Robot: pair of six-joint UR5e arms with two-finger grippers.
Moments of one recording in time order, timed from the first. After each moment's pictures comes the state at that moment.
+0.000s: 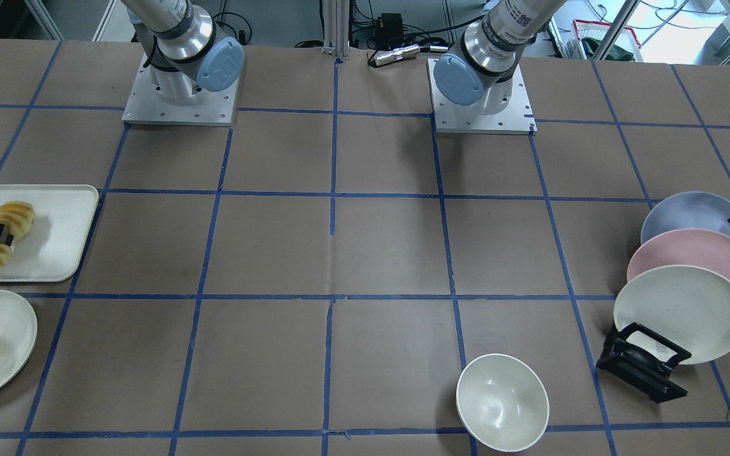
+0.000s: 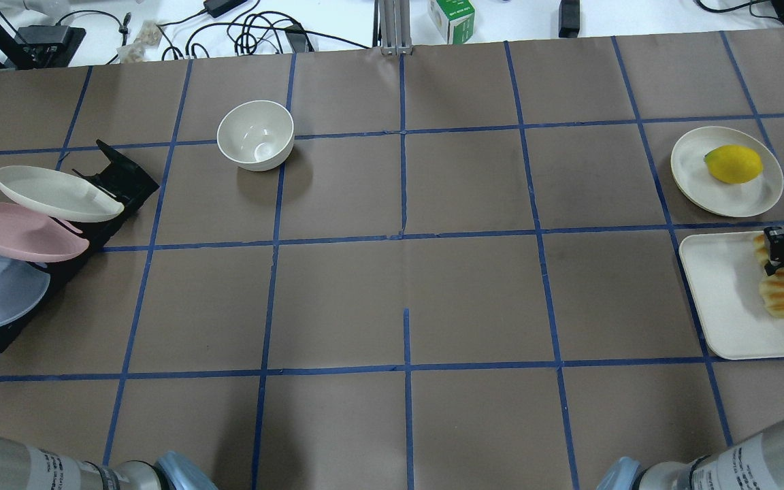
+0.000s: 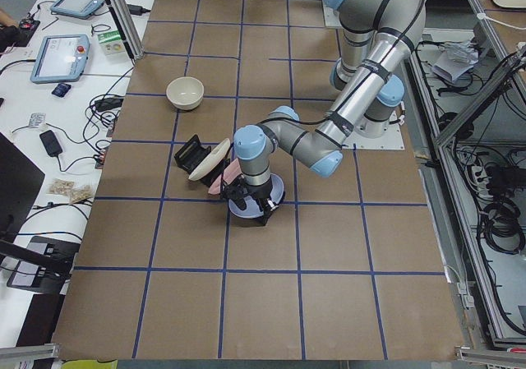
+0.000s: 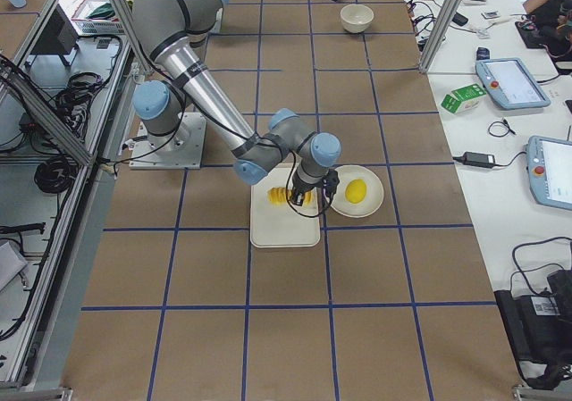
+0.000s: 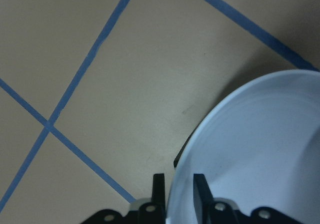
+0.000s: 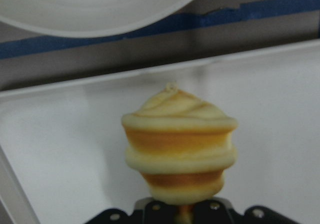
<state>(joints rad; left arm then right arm) -0.69 -1.93 -1.76 -0.95 1.83 0.24 0.87 -1.20 1.84 -2.03 -1.67 -0.56</state>
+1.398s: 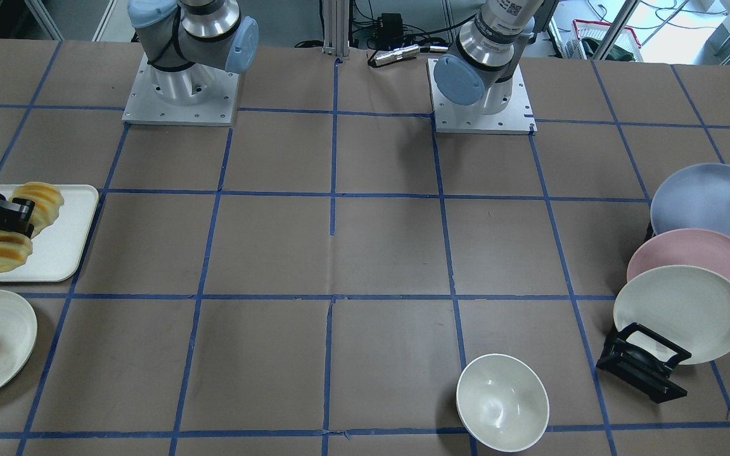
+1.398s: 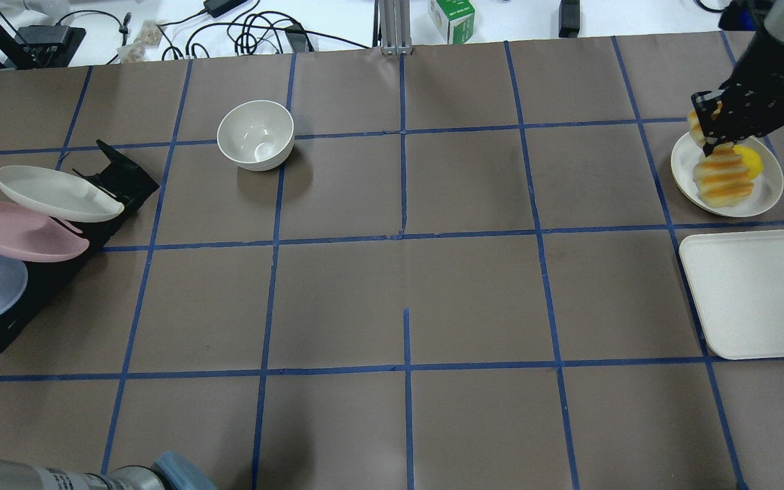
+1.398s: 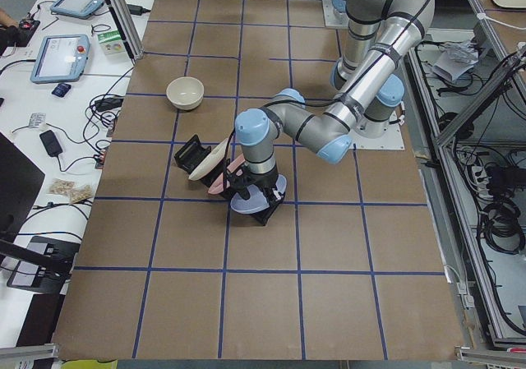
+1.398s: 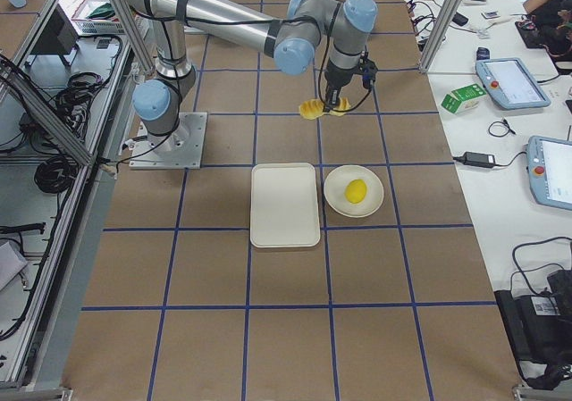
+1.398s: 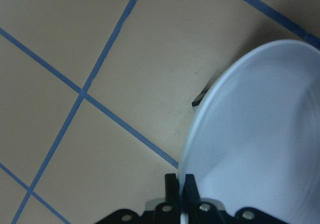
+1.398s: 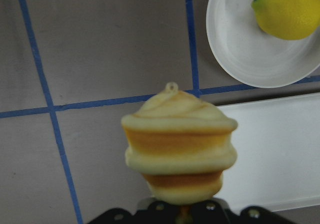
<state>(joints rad) -0.68 -1.77 -1.72 -1.21 1.86 0.28 1.28 -1.37 1.50 -1.60 -1.62 -0.19</state>
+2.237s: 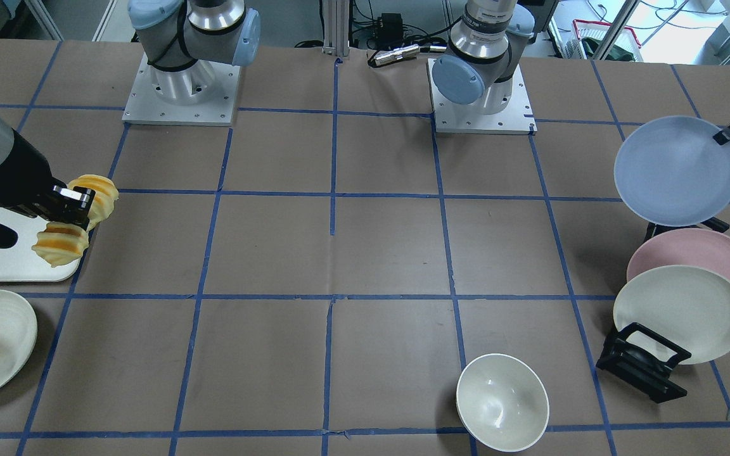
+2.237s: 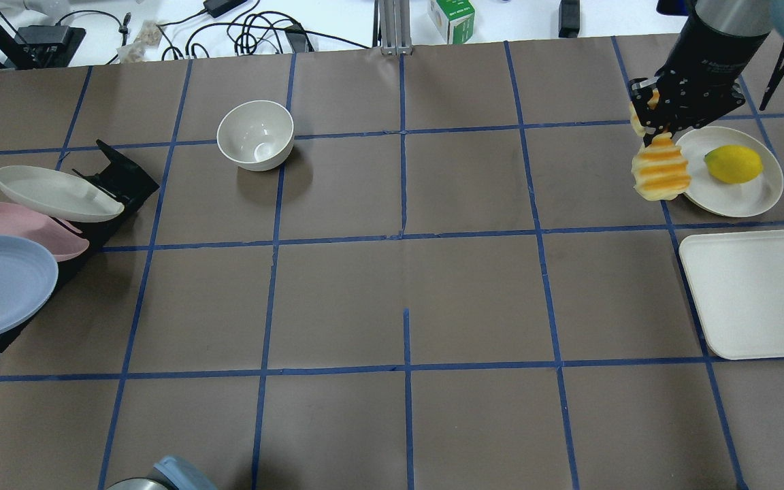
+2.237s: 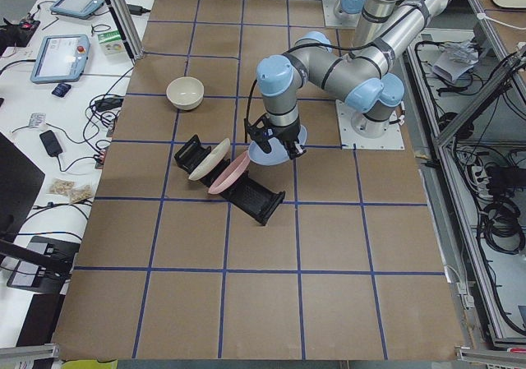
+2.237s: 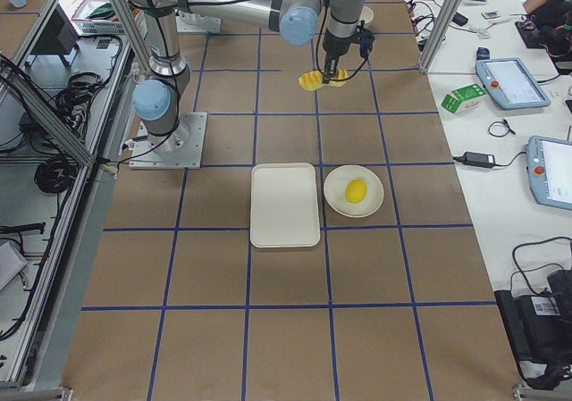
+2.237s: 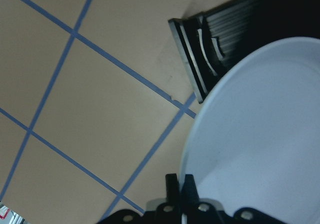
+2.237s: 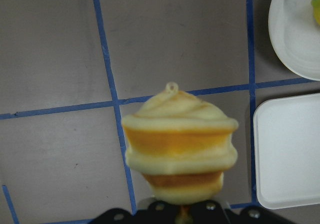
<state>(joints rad) -0.72 -1.56 -1.73 -1.58 1.65 0.29 1.38 -1.40 1.49 -1.56 -1.57 -0.07</state>
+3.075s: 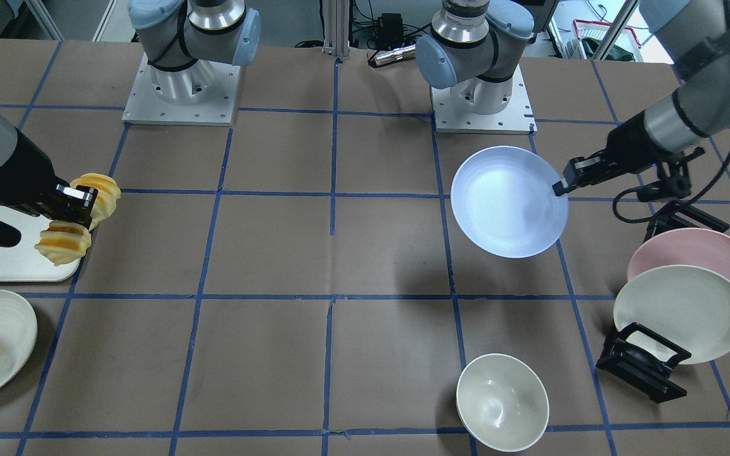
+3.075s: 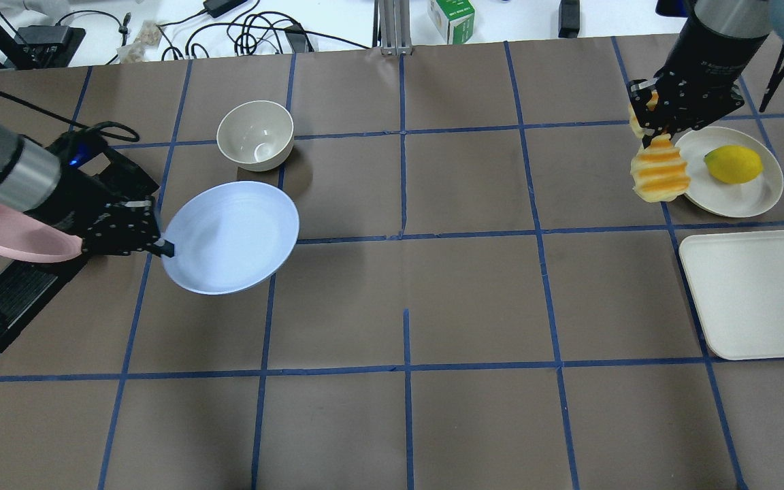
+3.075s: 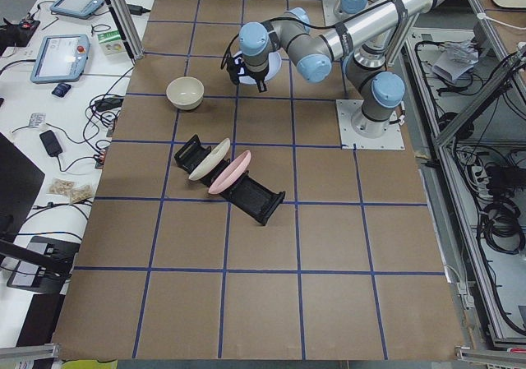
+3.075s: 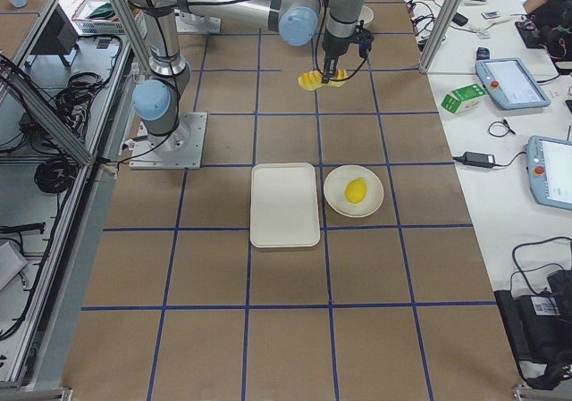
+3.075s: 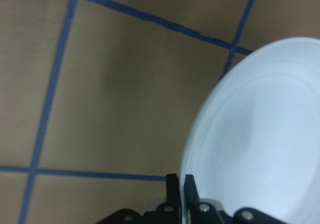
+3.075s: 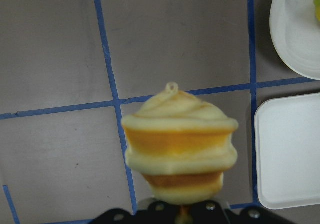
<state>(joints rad) -1.24 -1.57 -1.96 -1.34 1.20 0.12 1.38 -1.40 1.49 -1.57 -1.56 -0.07</state>
